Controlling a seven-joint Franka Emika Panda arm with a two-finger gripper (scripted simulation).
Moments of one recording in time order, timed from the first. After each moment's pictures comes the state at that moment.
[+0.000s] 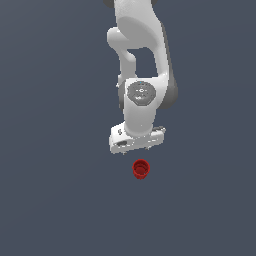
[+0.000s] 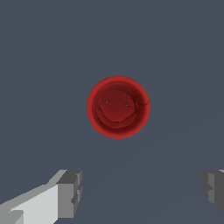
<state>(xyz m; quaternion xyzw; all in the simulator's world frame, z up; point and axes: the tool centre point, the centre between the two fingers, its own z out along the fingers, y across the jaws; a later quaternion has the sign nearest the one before) 0.043 0.032 0.136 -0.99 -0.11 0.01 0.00</state>
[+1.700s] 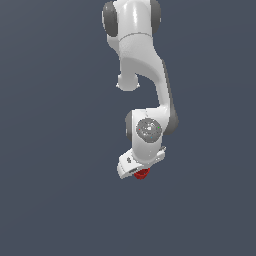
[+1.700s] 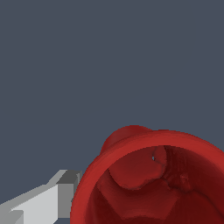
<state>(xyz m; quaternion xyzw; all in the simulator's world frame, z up) 0.088 0.056 0.047 -0.98 -0.22 0.00 0.00</state>
